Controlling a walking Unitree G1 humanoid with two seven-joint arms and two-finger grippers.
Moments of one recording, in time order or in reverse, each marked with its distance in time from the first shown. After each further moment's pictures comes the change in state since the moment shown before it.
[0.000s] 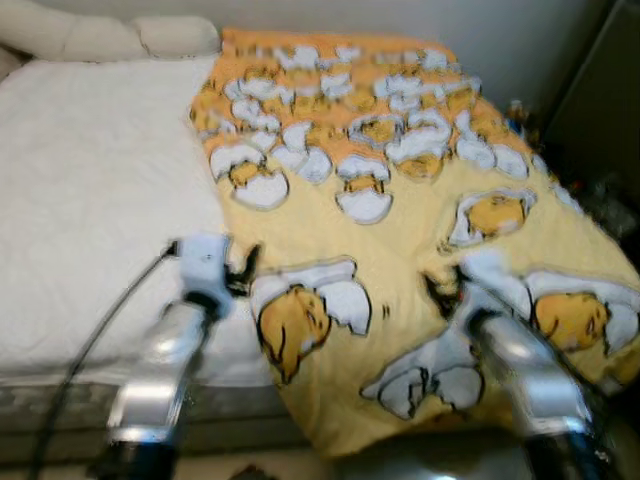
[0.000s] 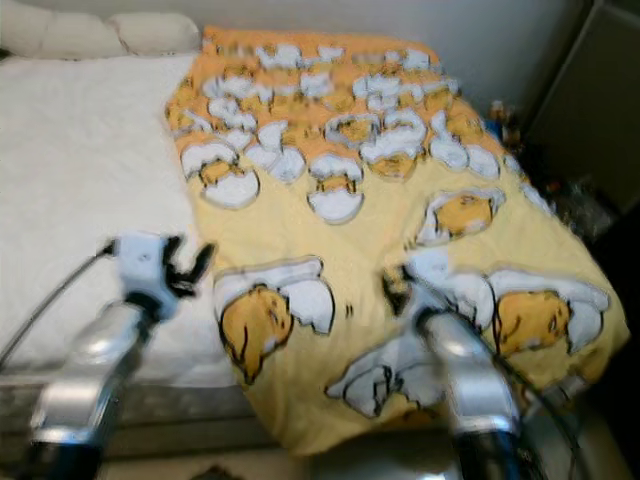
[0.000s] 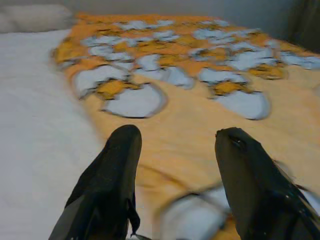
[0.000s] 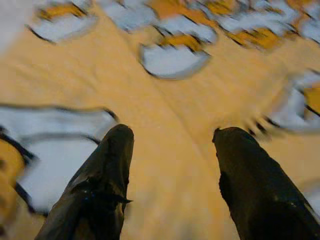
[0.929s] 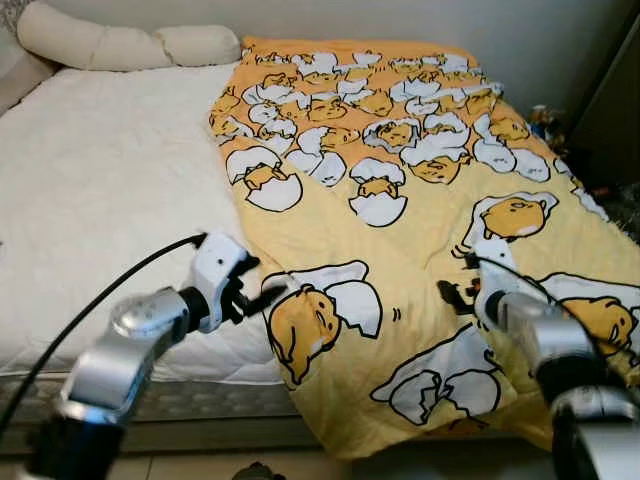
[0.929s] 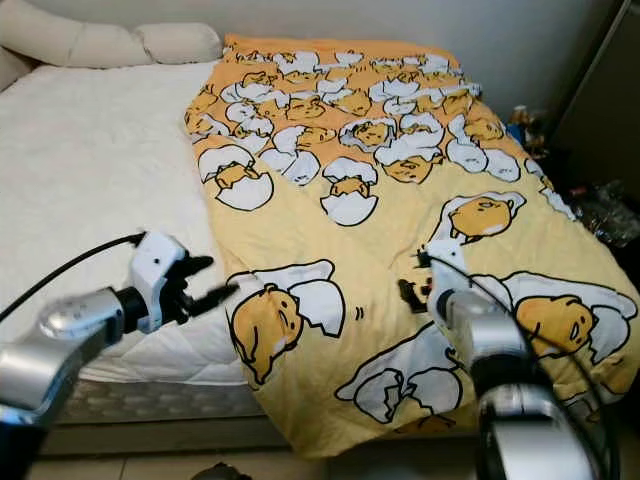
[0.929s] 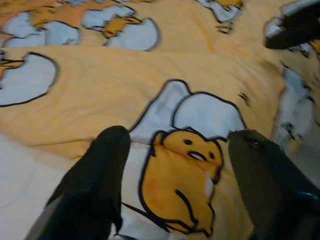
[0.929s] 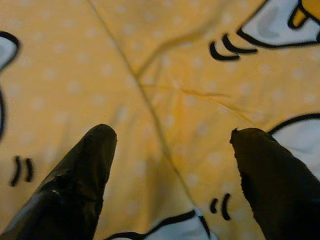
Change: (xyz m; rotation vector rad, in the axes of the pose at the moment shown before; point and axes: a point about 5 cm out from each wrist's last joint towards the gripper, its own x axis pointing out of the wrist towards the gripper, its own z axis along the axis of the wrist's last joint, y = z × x) left arm -0.007 -0.006 0.018 0.206 0.261 -0.606; right arm 0.021 -0.074 -0.023 0.043 0.390 -0.156
